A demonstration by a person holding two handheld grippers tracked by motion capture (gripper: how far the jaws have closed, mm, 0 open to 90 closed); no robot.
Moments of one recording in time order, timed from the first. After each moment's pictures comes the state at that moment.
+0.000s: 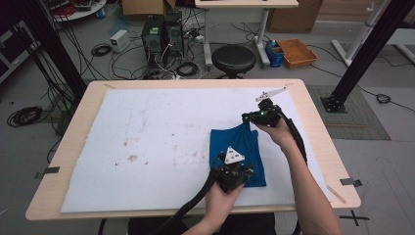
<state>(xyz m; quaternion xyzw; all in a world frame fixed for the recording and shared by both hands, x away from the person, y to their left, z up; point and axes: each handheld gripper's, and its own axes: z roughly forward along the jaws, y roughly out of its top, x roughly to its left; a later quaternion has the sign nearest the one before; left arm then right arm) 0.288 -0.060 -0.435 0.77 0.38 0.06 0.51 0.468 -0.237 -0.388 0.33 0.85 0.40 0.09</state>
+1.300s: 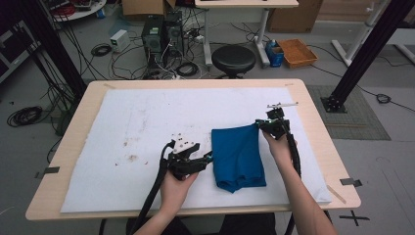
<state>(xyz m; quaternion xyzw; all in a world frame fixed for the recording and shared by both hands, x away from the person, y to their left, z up) 0.307 0.068 -0.417 0.74 0.41 0.16 0.50 0.434 -0.254 -0.411 0.53 0.74 0.38 0.15</state>
